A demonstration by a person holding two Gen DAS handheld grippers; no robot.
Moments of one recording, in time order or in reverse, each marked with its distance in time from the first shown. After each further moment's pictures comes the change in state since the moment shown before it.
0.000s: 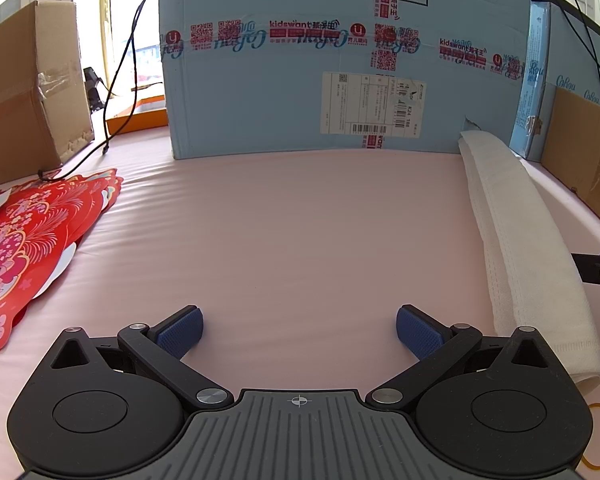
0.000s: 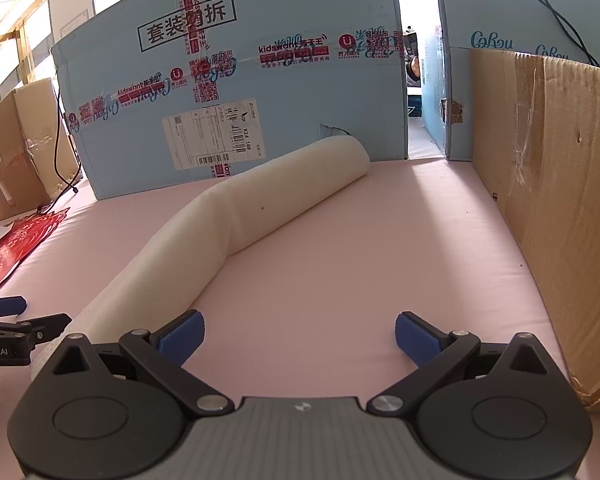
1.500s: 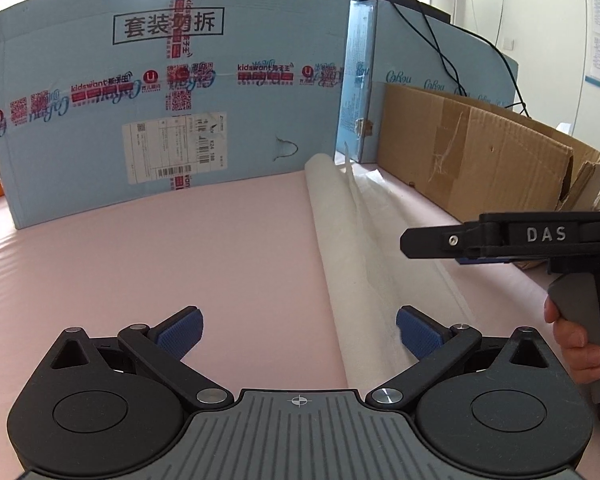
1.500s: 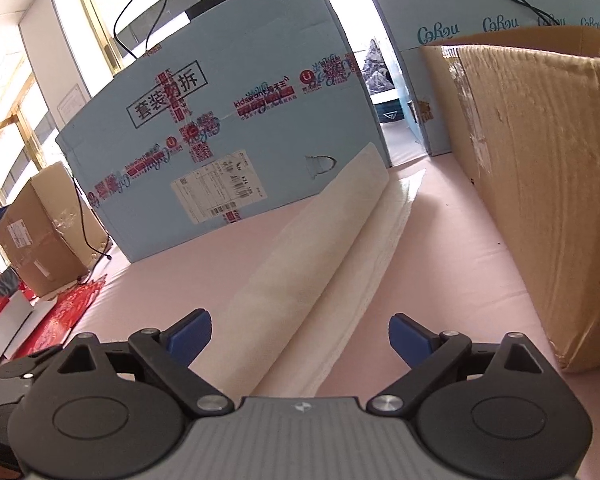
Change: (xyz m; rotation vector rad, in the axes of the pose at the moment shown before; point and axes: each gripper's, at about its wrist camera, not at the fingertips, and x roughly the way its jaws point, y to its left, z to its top) left arm -0.029 -0.095 0.007 0.179 -0.077 -0.380; right arm -0.031 -0.045 -0.007 0.223 -0.041 0.124
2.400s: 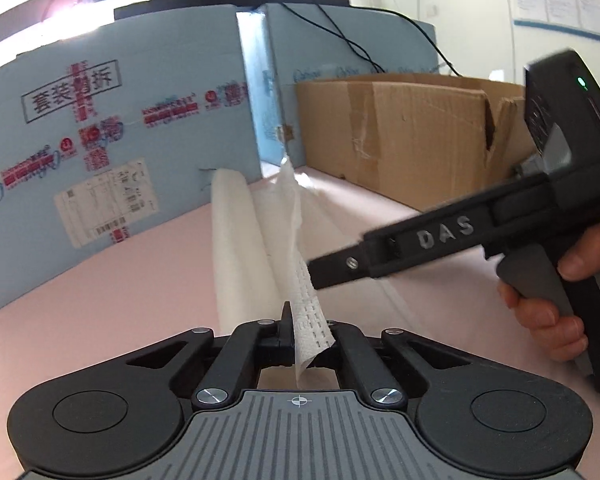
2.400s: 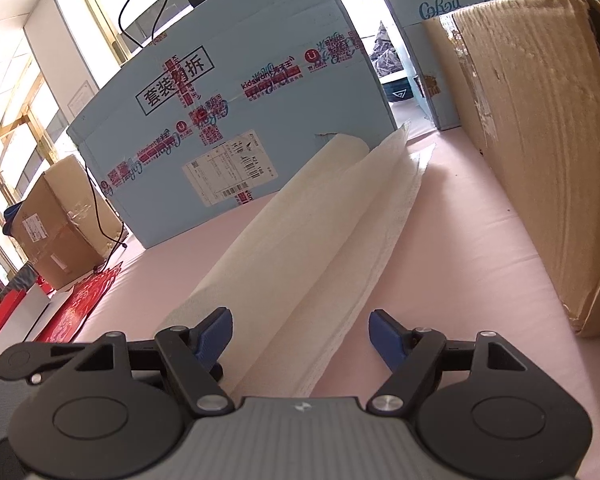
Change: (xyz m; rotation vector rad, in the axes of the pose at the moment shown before) left arm -0.003 -0.046 -0.001 0.224 -0.050 -0.006; right arm 0.000 -0.002 -0.014 -0.012 0.043 0.086
